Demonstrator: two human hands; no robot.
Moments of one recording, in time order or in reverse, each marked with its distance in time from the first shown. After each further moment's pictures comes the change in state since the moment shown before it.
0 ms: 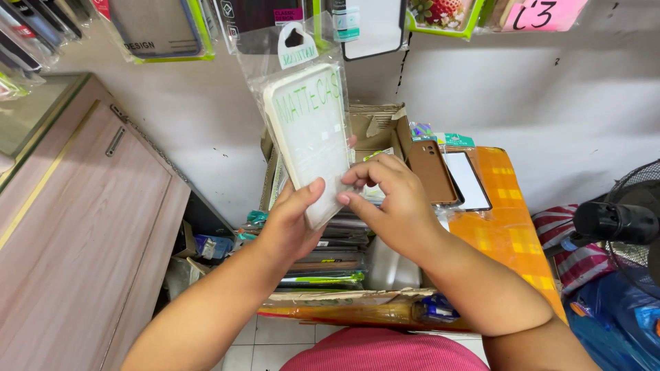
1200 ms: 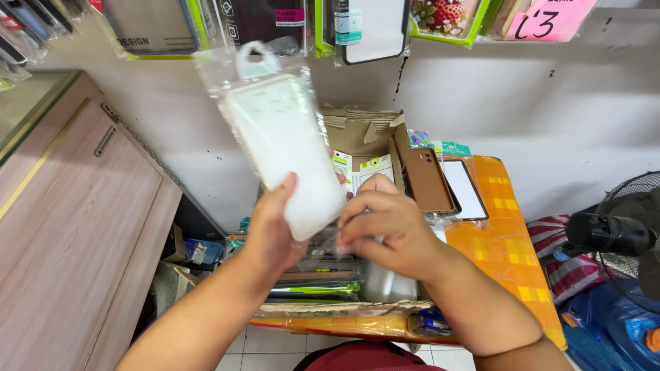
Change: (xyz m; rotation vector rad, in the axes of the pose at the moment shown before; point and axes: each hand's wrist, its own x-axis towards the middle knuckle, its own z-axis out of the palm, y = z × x) left_hand -0.010 -0.006 -0.022 -0.043 0.212 -0.053; right_hand -0.009 0.010 -0.009 0.167 -0.158 -0.266
